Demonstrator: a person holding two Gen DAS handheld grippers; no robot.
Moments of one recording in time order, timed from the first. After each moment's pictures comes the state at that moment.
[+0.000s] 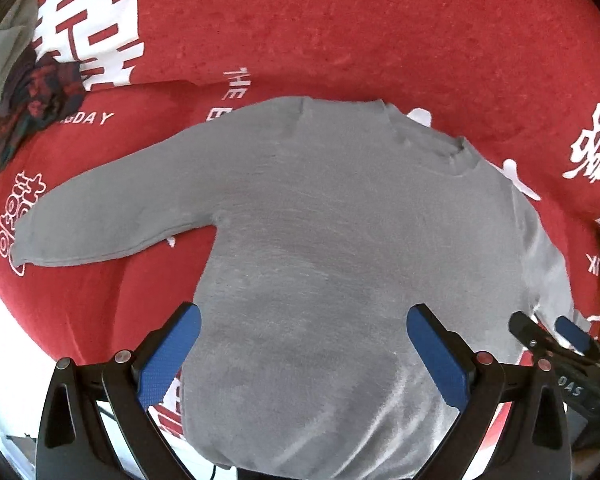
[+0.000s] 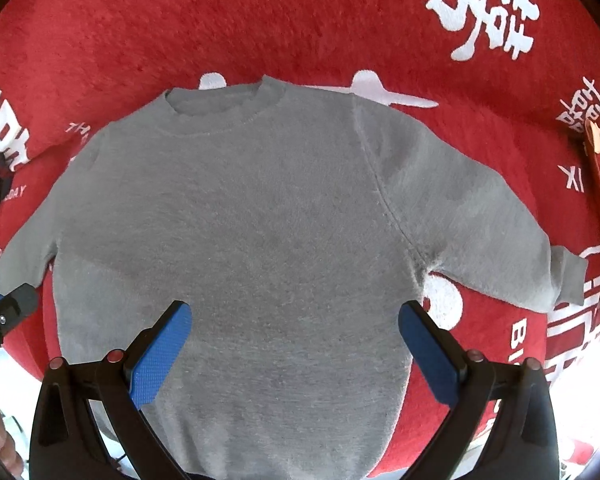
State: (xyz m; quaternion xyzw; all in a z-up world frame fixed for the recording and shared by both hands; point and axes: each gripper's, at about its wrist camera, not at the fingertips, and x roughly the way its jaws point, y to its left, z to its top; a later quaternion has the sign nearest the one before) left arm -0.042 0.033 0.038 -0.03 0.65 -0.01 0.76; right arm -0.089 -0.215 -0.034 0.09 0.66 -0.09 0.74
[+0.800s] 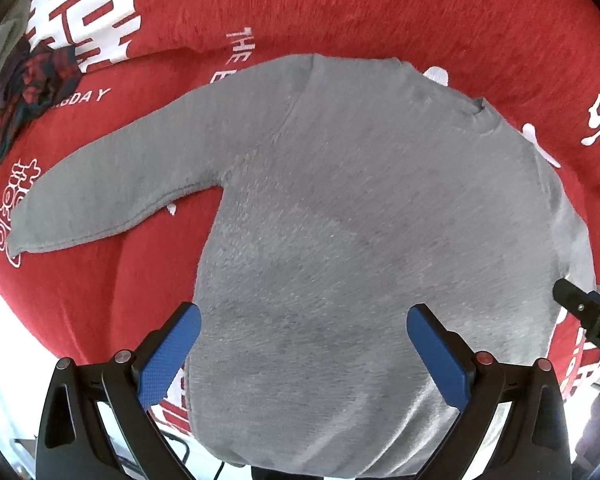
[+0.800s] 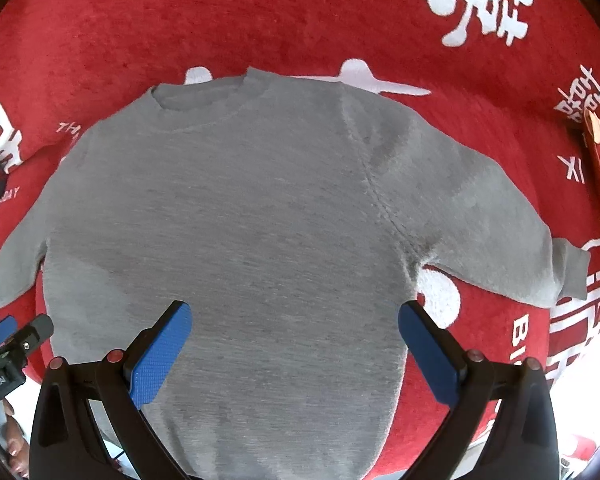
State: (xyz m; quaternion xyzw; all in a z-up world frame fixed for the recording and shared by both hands) left arm -0.060 0.037 0.001 -0.01 0.67 -0.01 0.74; right arm -0.098 -0.231 -0.048 0.10 0.66 -0.10 0.74
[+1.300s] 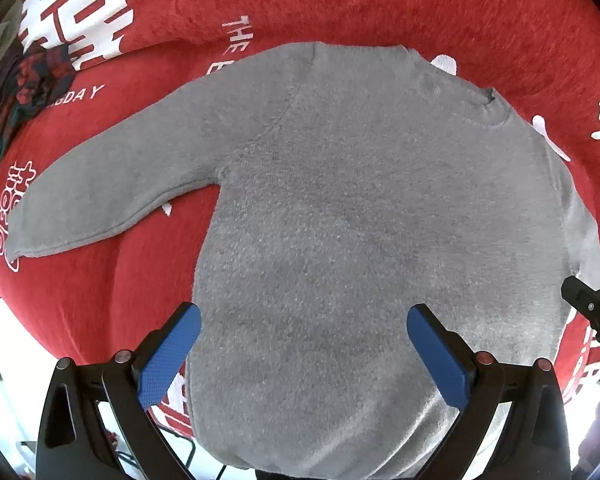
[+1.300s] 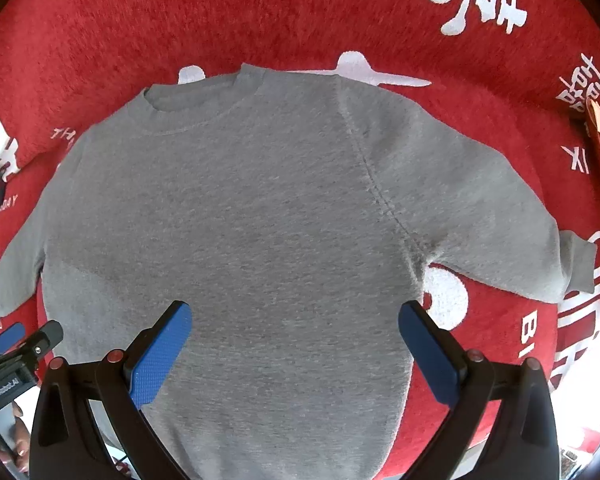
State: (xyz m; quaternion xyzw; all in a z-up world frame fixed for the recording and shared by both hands) left arm -0.051 0.035 -0.011 0.00 0.68 -0.01 0.73; right arm -0.096 -0.233 -0.056 0.11 0.66 -0.10 0.74
